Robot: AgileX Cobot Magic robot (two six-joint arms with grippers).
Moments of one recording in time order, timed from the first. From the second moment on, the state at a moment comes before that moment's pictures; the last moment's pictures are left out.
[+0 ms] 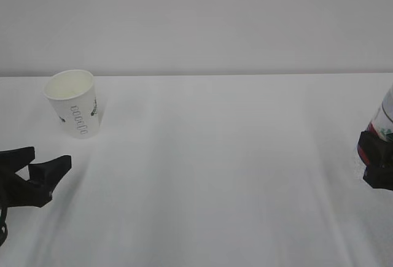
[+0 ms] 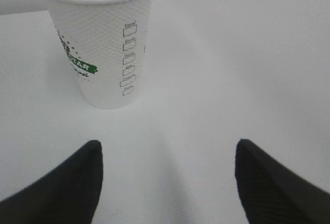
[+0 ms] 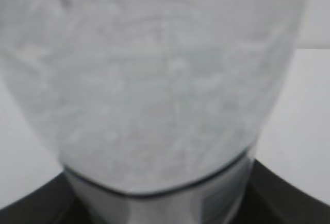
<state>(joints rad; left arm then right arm) -0.16 1.78 -0.19 0.22 -1.15 -0.11 0.09 1.55 -0.11 -0.01 -1.07 0.01</state>
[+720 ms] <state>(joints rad) -0.16 1.83 -0.24 0.21 -1.15 -0.03 0.09 1.55 -0.11 -0.01 -1.07 0.02</state>
